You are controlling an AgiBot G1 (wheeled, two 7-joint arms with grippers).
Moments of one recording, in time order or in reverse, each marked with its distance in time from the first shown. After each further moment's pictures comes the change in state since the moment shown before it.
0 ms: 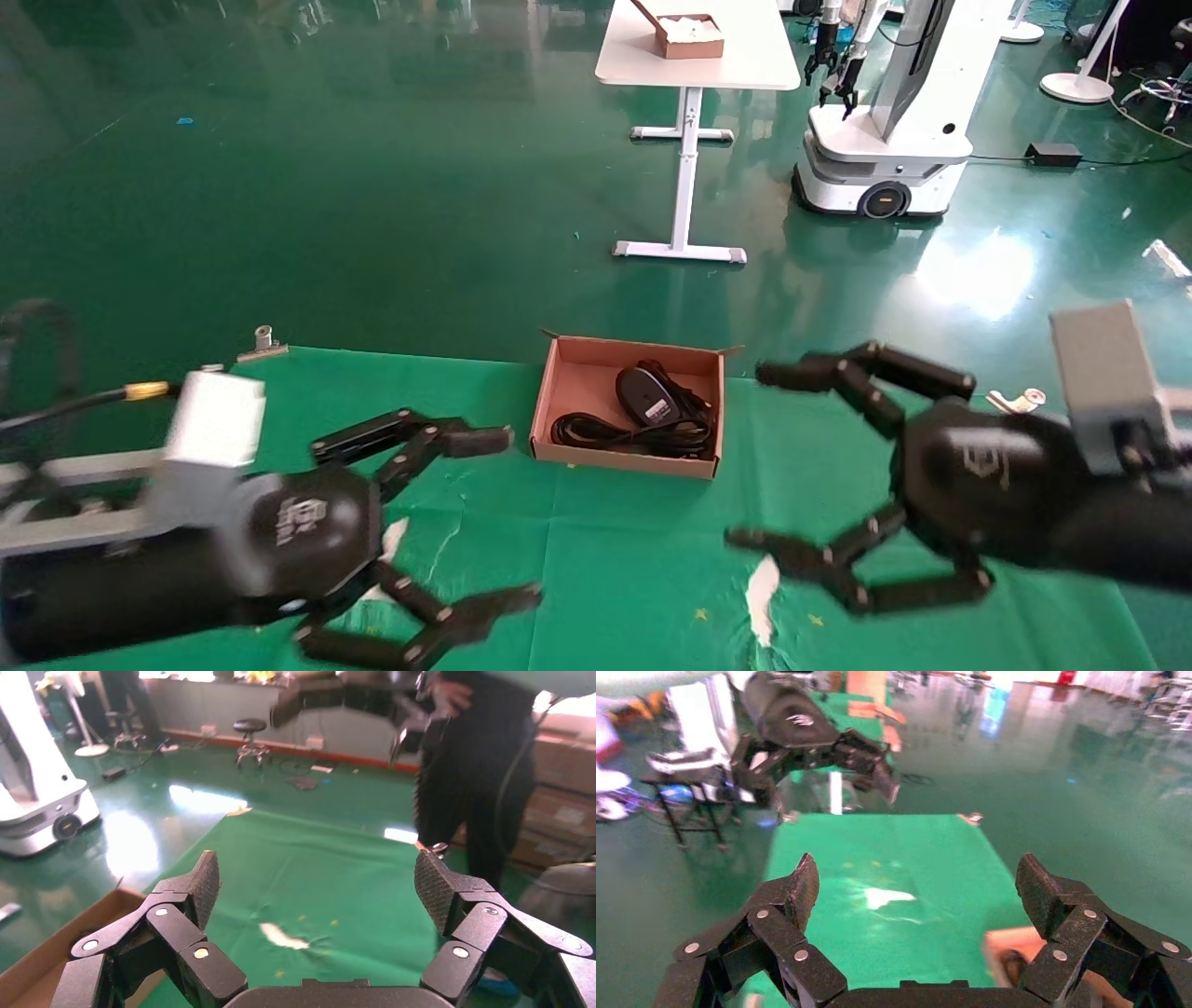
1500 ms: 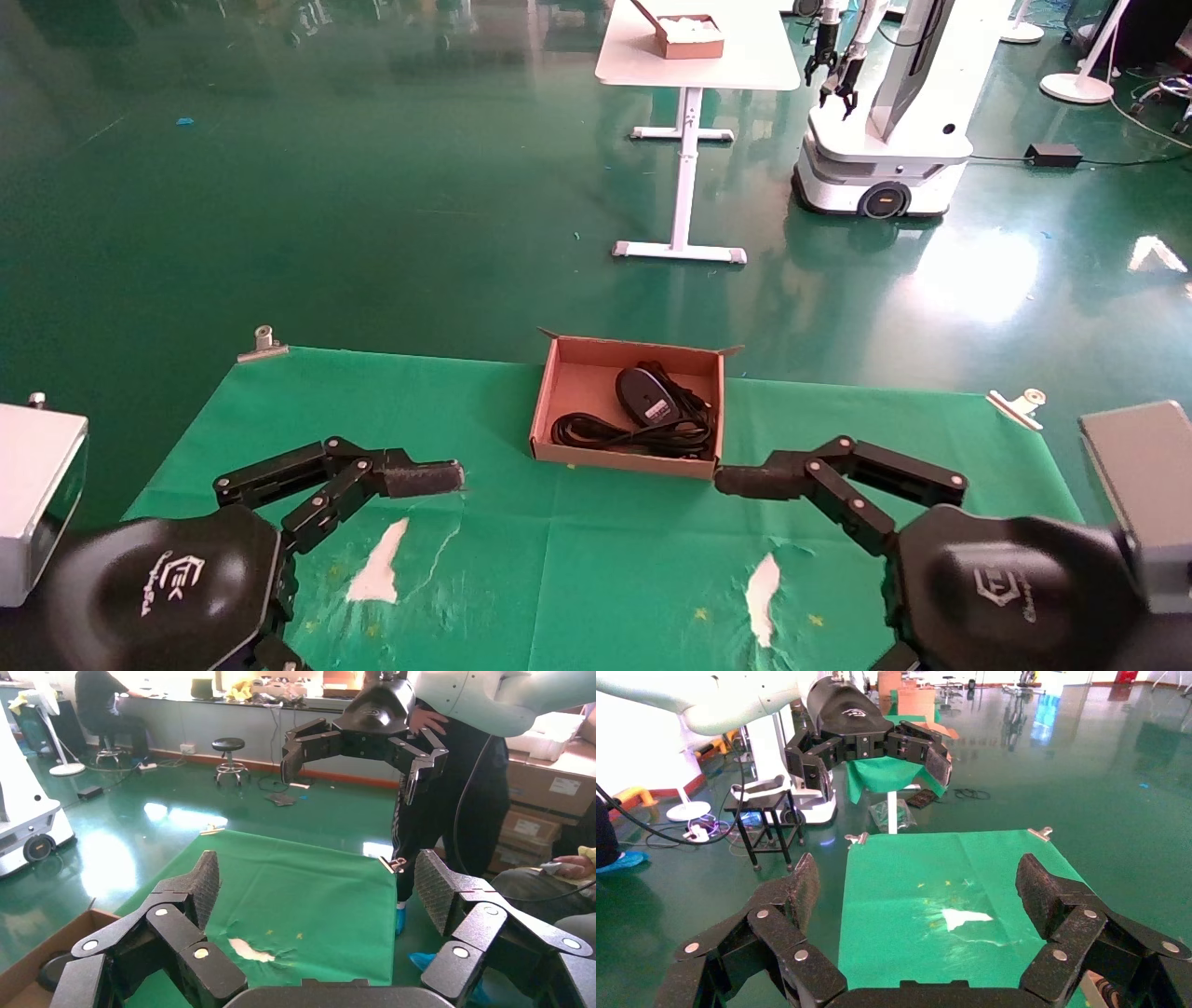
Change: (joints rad) left arm 0.086 -0.090 -0.112 -0.075 -0.104 0.099 -0.041; right arm -0.139 0.037 0.043 0.170 0.096 -0.018 0.101
